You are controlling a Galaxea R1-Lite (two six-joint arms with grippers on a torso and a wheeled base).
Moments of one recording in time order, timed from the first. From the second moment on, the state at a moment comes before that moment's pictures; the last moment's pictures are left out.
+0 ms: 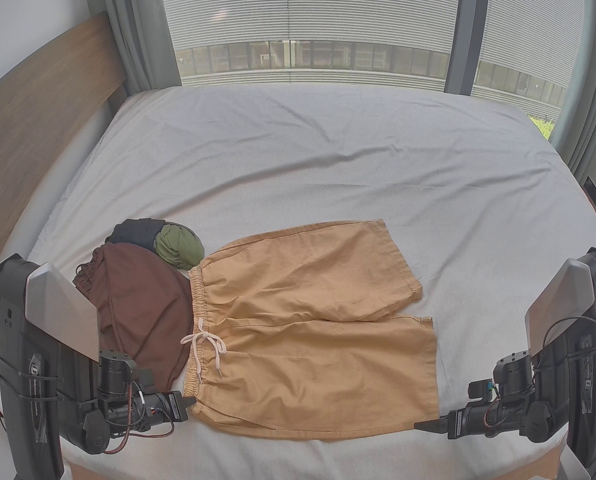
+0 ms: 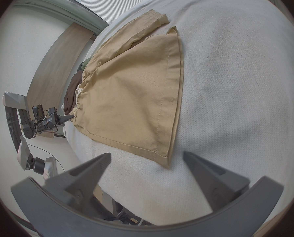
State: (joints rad) left arm -0.18 2.44 -0.11 -1.55 -0.29 -0.39; right arm 0.22 2.49 -0.02 -1.55 0.45 0.27
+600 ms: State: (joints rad) left arm -0.18 2.44 -0.11 -1.55 -0.29 -0.39; right arm 0.21 2.49 -0.02 -1.54 0.45 0.27
